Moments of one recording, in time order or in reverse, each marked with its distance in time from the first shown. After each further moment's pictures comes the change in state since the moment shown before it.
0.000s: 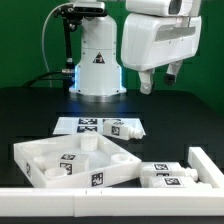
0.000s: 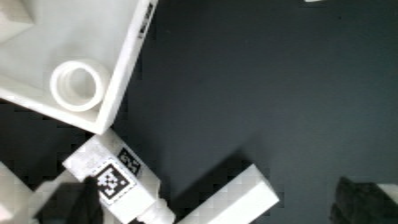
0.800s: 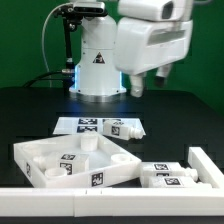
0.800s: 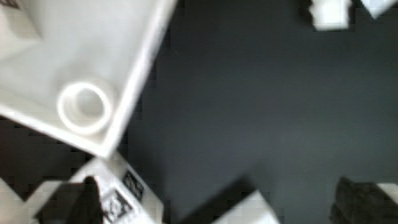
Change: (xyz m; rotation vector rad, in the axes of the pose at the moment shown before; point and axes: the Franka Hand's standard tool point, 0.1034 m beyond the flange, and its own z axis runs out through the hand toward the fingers) arm -0.018 0.009 0.008 -0.002 -0.015 -0.056
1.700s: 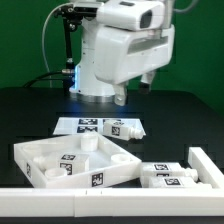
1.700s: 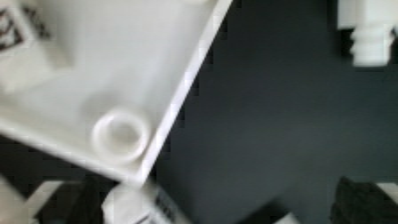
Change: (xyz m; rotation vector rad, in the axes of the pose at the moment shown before) arm 0.007 0.037 0.005 0.010 0.003 -0.037
